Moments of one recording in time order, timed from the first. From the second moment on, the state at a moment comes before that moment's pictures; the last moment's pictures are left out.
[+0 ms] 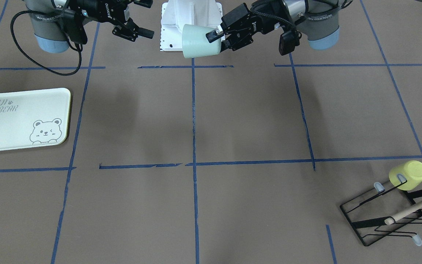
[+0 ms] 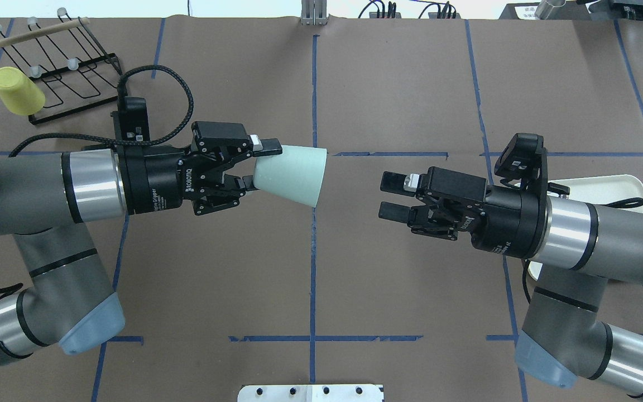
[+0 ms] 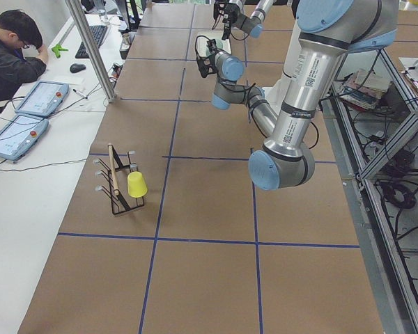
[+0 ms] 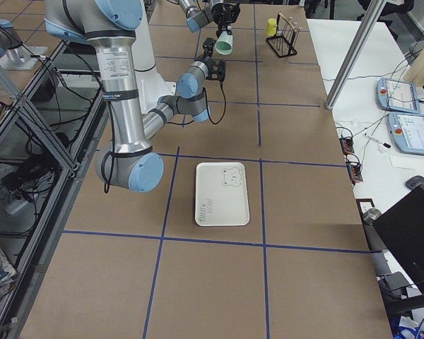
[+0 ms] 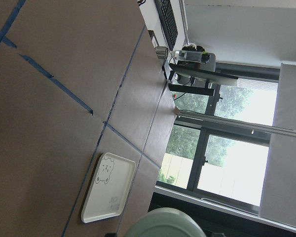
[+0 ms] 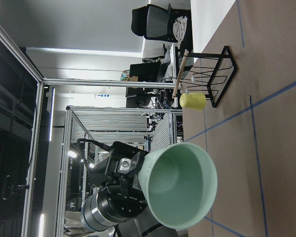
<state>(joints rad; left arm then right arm) -0.56 -1.96 -1.88 -2.88 -1.78 -2.10 0.48 -1.35 1.90 0.08 1.68 1.88</state>
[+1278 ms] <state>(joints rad) -0.46 -2.01 -1.86 -2.89 -1.77 -2.10 0.48 -1.30 1.89 0.07 1.67 1.90</state>
